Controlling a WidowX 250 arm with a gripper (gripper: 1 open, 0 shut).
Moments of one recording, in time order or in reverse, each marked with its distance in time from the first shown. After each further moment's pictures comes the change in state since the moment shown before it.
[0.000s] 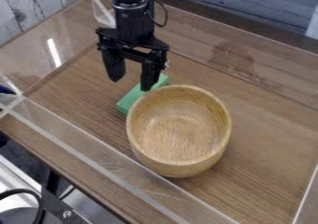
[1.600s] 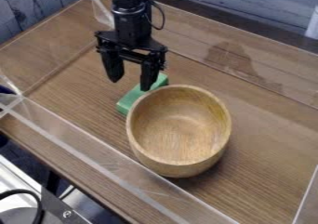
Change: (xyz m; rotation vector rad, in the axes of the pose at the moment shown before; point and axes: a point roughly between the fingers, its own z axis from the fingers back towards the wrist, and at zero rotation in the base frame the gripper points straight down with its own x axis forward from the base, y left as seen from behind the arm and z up) arm 0.008 0.006 -0.008 0.011 -0.028 0.041
